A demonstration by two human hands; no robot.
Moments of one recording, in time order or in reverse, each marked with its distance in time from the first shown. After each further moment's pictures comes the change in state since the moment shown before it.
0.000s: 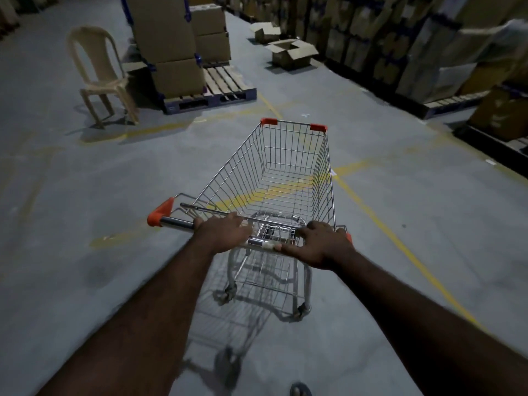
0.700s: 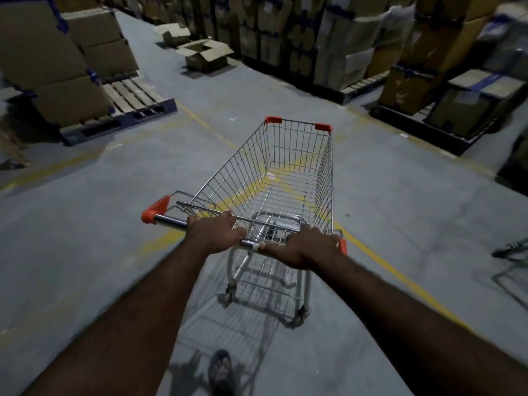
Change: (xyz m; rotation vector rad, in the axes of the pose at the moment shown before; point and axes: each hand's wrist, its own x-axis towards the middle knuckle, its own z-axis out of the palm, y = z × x) left_hand 0.201 0.170 -0.067 0.191 0.044 0.269; right_hand 0.086 0.150 -0.070 0.067 -0.156 0.389
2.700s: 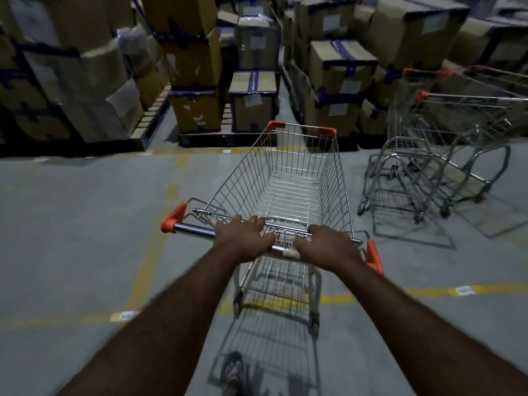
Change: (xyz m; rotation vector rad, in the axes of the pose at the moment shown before) left_hand 0.591 0.404 -0.231 0.292 0.045 0.940; right_hand 0.381 0.376 -0.218 0.666 0.438 0.889
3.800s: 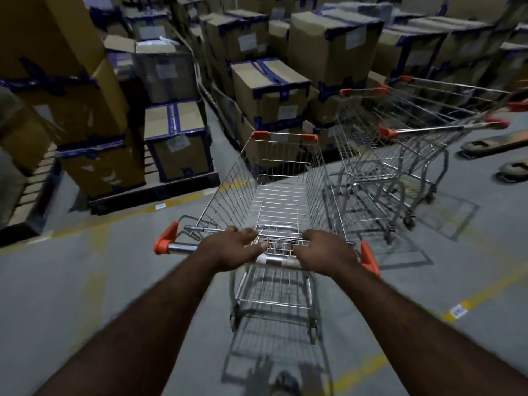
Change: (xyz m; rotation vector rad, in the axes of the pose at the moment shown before) left_hand 0.461 -0.013 -0.147 -0.050 -0.093 0.417; right_hand 0.395 0.024 -0.135 0.057 0.078 0.313
